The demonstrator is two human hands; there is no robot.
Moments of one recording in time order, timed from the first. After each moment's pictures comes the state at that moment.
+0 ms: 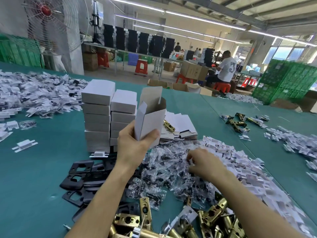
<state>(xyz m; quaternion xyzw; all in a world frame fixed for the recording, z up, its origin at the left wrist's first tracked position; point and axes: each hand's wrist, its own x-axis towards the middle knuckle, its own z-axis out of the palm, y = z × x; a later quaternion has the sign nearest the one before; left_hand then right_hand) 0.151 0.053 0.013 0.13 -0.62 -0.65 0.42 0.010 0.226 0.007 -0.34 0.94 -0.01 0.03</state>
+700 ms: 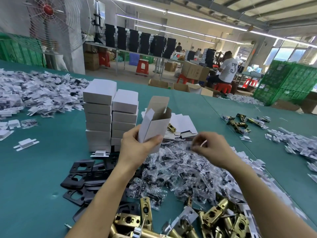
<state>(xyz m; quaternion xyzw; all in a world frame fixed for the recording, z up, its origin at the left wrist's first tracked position) 0.150 0.053 0.009 0.16 -0.64 -0.66 0.36 0.011 0.236 0.058 -0.38 0.89 -0.26 0.03</state>
